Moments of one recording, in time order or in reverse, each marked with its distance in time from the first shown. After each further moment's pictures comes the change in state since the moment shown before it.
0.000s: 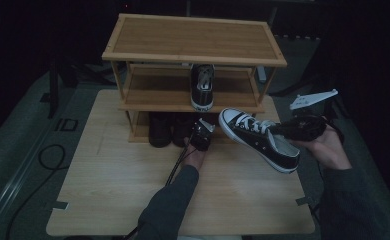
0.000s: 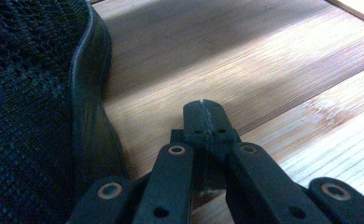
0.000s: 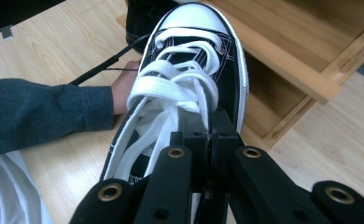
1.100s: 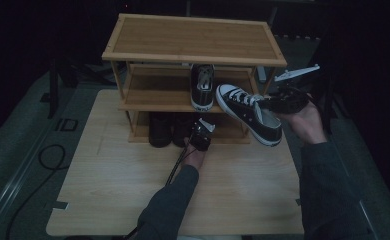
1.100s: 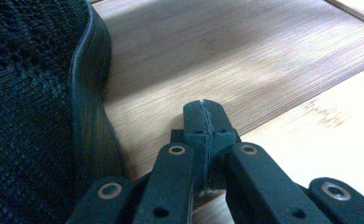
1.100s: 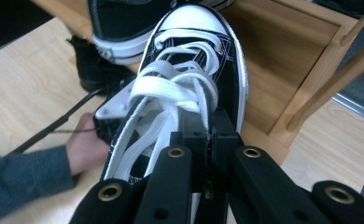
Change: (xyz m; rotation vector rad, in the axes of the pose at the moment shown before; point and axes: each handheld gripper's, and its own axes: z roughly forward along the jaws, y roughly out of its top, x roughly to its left) left arm 0.000 0.000 0.001 -0.007 -0.007 -0.010; right arm -0.028 0.056 0.035 -0.035 -0.144 0.108
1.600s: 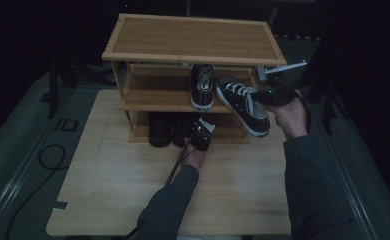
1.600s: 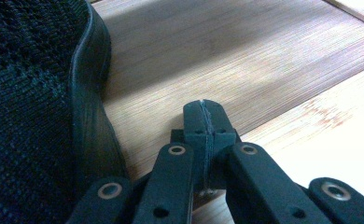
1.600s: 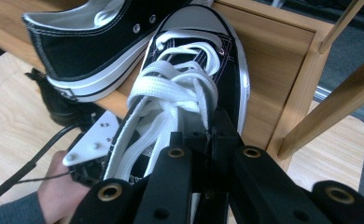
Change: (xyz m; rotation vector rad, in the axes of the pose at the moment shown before) left arm 0.000 0.000 0.000 -0.002 -0.006 -0.004; right arm -0.001 0.015 0.030 -0.024 -0.094 0.098
